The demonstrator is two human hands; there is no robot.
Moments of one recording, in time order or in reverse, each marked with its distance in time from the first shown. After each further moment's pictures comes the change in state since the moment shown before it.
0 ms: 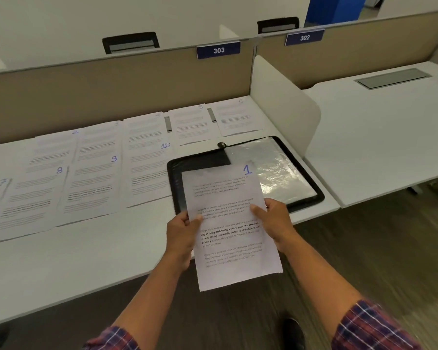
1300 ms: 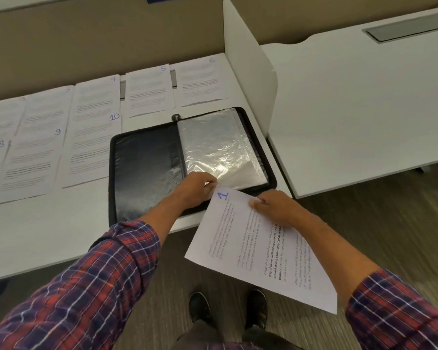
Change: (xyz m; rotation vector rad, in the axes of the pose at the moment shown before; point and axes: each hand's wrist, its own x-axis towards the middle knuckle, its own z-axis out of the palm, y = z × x) left_hand 0.117 -0.030 0.230 1.212 -0.370 0.457; right_hand 0.109 0.038 -0.236 -0.843 -0.465 -0.069
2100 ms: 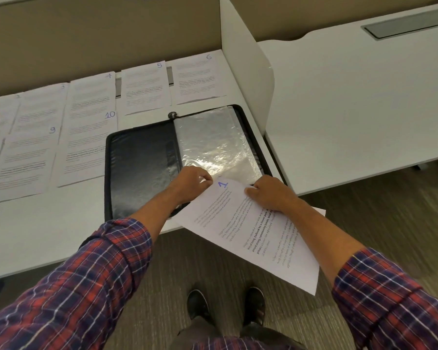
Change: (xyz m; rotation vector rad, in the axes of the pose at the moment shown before) left_hand 0.007 0.000 -0.008 -0.062 0.012 -0.055; right_hand 0.027 -0.018 -0.016 -0.101 0.053 0.082
